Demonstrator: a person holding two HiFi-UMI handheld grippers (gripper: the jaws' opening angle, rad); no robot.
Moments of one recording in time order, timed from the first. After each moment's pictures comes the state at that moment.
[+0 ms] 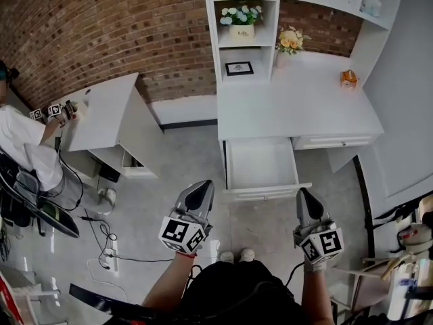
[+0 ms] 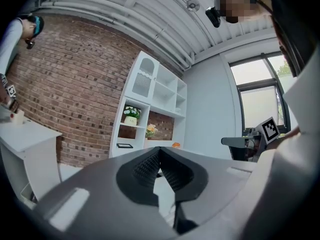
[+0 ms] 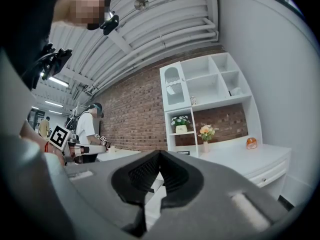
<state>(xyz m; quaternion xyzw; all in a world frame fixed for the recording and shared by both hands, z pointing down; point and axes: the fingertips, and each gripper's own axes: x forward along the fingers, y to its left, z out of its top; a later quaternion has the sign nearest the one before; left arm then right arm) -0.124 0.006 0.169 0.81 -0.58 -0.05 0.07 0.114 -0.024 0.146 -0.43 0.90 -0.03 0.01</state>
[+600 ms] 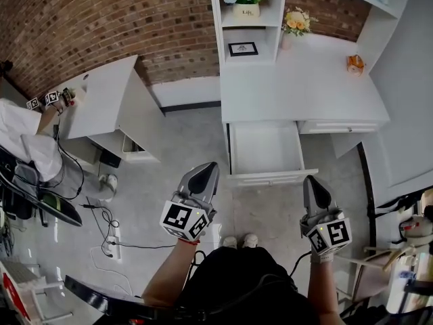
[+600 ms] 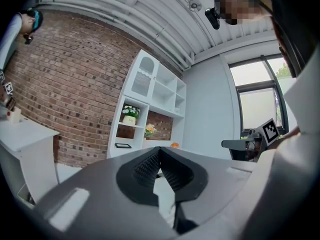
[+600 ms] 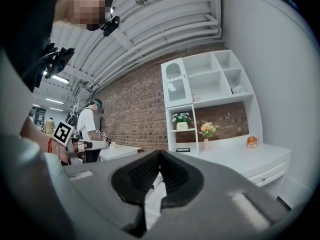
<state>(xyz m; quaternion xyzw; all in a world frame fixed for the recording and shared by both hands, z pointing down) -0.128 -0.005 0.170 0.82 -0.57 -0.06 0.08 0.107 -0.026 0.155 -0.42 0.91 -0.04 -0.01</state>
